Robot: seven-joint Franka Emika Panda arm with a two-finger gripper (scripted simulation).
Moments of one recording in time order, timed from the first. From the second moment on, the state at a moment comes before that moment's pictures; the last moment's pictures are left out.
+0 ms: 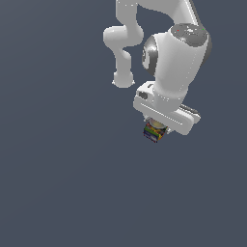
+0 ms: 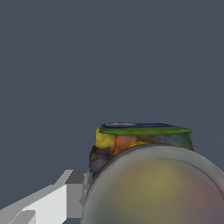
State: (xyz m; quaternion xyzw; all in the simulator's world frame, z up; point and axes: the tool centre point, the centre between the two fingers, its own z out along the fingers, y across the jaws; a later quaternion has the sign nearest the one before) arm 0.020 0.123 0.242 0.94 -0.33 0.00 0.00
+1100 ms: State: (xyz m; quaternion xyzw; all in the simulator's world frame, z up) arm 0.054 0.206 0.367 0.94 -0.33 0.00 0.00
